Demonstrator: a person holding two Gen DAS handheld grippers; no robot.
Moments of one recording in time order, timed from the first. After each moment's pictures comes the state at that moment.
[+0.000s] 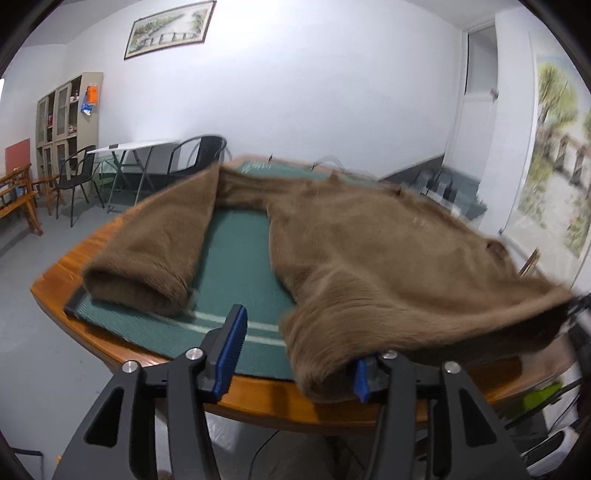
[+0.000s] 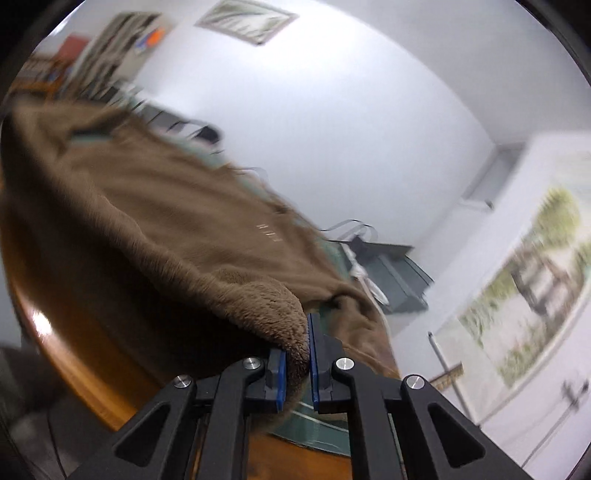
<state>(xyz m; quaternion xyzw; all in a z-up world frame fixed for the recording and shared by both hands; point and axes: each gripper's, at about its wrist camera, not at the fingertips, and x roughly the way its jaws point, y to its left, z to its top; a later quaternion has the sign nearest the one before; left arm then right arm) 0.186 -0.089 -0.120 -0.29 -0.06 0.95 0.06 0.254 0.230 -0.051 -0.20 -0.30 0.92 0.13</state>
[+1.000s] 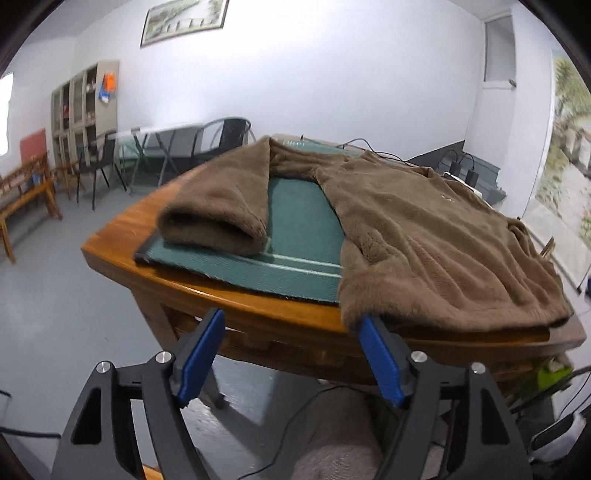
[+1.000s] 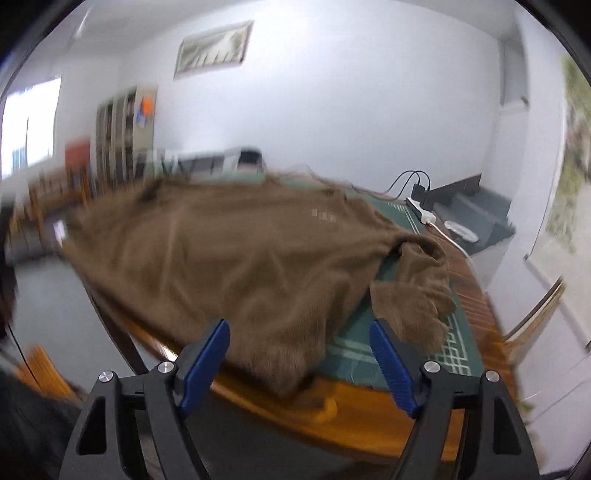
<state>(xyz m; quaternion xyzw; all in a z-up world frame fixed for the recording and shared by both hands) 0.234 -0.147 -0.123 -0.30 -0.05 0.95 0.02 0.297 0.290 -0.024 -0.25 -0.06 0.97 -0.04</state>
